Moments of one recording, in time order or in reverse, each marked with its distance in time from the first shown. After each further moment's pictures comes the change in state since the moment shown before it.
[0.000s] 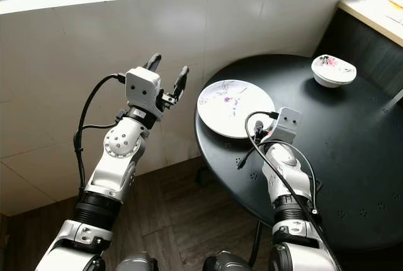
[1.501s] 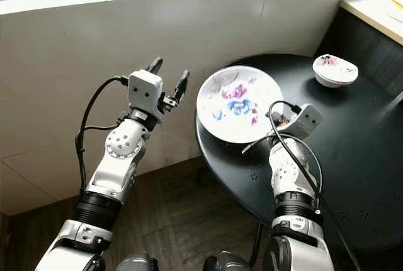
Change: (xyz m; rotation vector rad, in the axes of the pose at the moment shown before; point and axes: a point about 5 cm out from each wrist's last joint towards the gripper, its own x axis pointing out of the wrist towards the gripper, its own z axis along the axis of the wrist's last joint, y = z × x) left arm -0.001 -0.001 -0.007 0.005 0.030 -0.004; right arm -0.007 0.011 0.042 0.240 -0.288 0.136
